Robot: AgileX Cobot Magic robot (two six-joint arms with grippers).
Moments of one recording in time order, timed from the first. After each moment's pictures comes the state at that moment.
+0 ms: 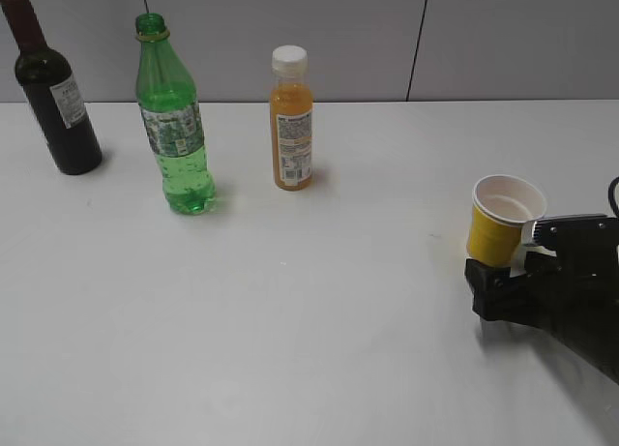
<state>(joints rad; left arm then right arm) 0.07 0.01 -0.51 -0.10 1.04 0.05 0.25 2.11 -0.30 0.03 -1.24 0.09</state>
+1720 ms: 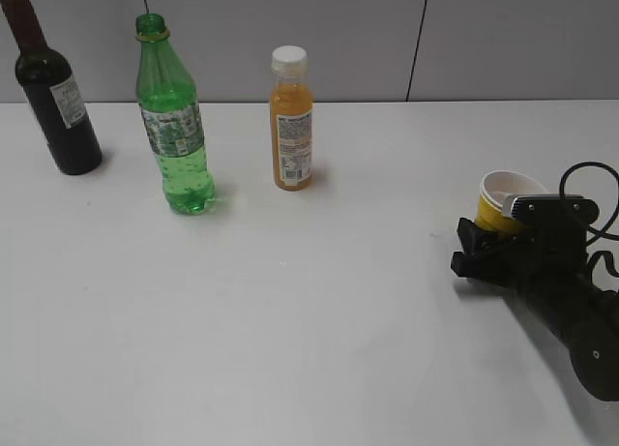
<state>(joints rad) 0.07 0.01 -0.51 -0.10 1.04 0.05 0.25 2.29 -0.49 0.07 -1.37 0.12</state>
